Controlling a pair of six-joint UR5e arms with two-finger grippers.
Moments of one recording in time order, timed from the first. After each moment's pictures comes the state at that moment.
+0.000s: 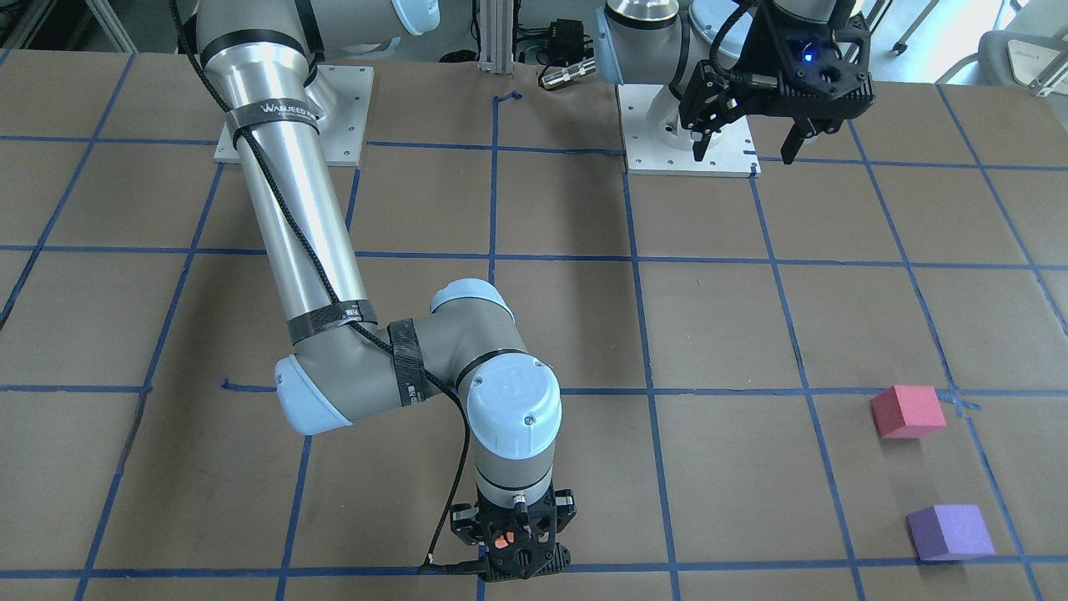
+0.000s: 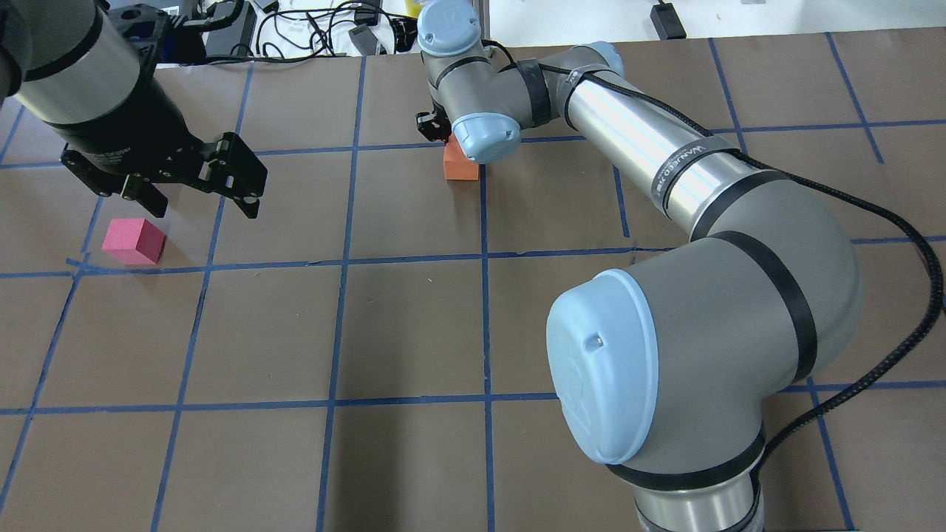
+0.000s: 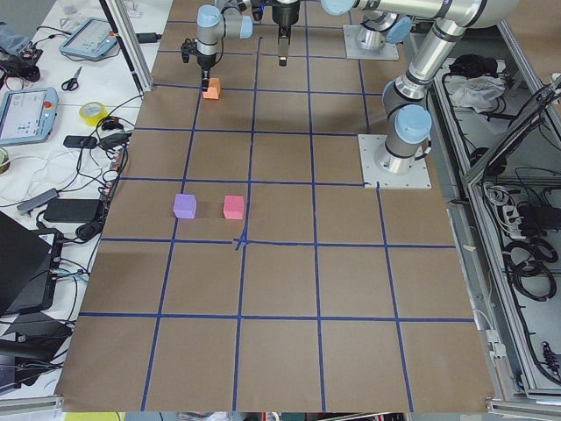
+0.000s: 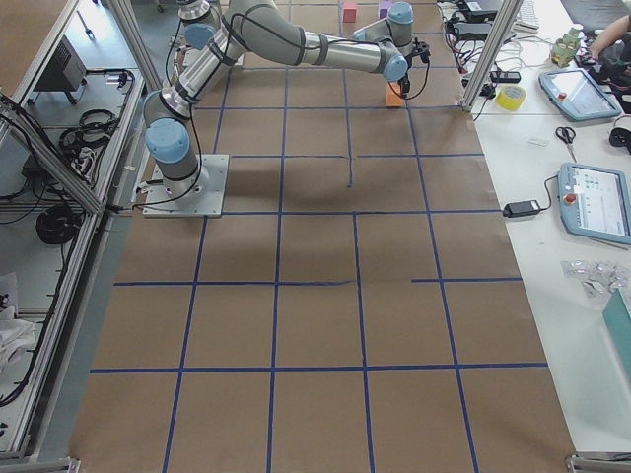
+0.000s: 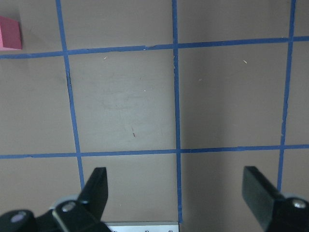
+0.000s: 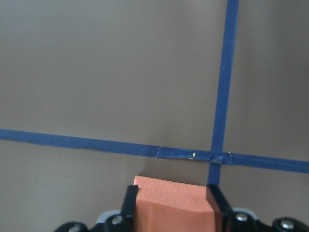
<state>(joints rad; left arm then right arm) -1.55 -1.43 -1.61 -1.65 1.61 0.05 1.92 -0.67 1.04 -2.18 -1.63 0.23</state>
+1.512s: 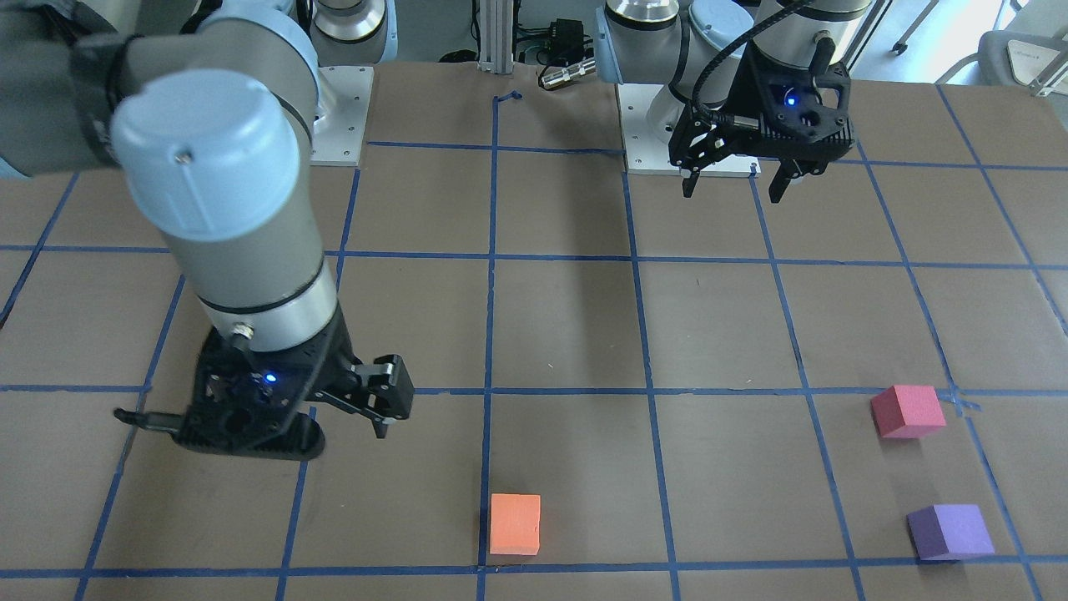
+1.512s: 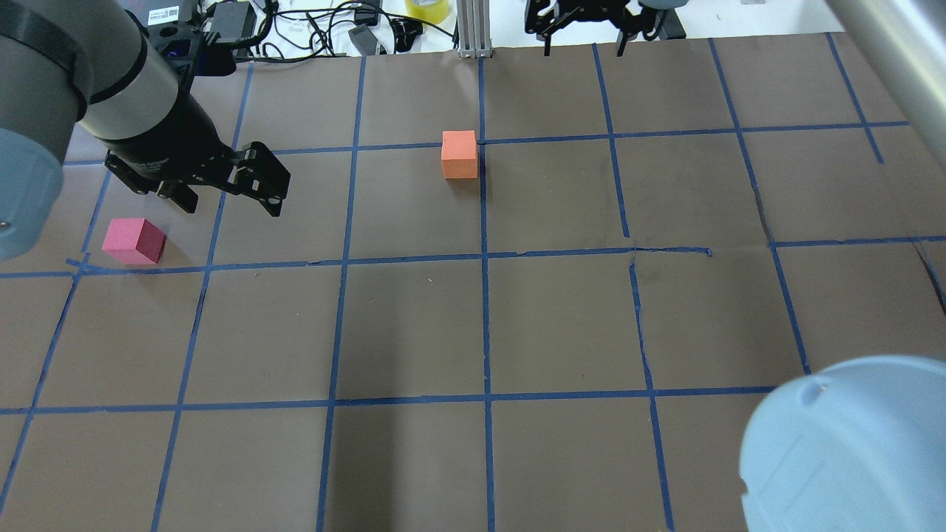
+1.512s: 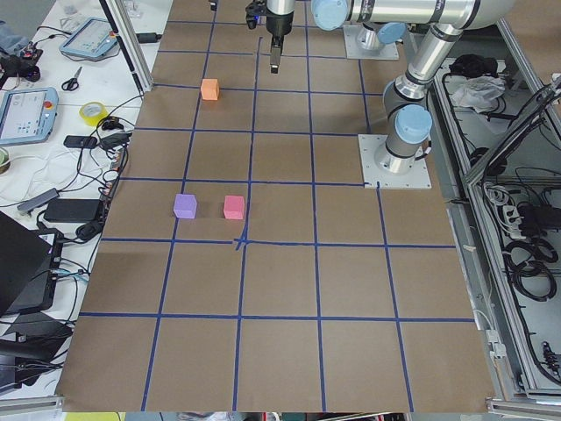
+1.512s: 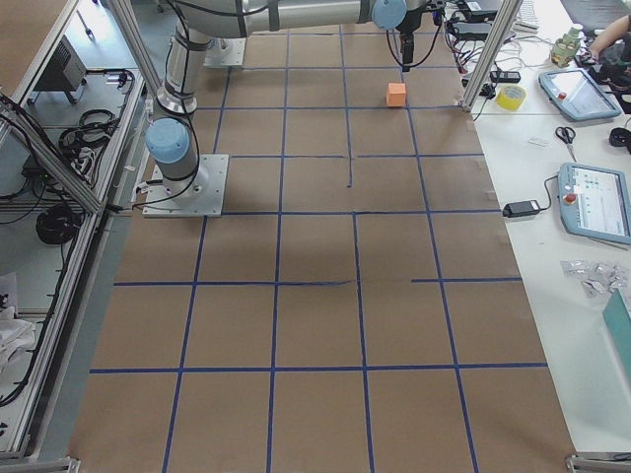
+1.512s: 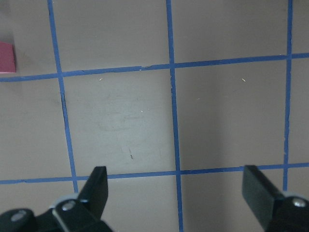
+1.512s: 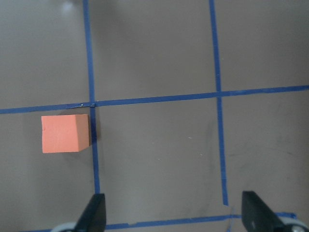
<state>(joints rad) -1.56 -1.46 -1.70 -1.50 1.60 0.09 1.70 -1.15 1.12 -1.69 -1.61 0.23</state>
